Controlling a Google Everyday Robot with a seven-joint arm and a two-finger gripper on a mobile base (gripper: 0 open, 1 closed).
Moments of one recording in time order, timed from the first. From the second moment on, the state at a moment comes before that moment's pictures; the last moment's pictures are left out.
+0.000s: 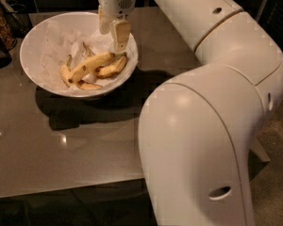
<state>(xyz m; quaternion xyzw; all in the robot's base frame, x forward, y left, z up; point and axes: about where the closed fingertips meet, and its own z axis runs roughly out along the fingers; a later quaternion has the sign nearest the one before) 0.676 0.069 0.936 -0.87 0.48 -0.02 0.13</state>
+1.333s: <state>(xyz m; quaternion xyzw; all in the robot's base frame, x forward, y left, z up) 0.670 0.101 0.920 -0.86 0.50 0.03 0.13</state>
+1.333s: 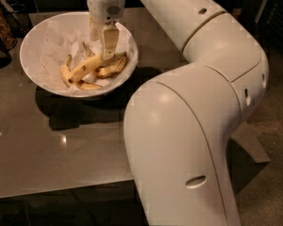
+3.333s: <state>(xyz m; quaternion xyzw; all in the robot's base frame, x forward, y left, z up) 0.590 0.098 0.902 -0.89 0.45 0.02 0.11</state>
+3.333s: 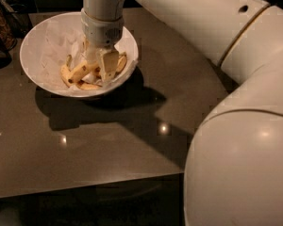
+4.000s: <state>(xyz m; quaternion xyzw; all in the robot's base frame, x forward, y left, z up) 0.580 0.092 0.899 -0.89 0.44 0.02 0.11</state>
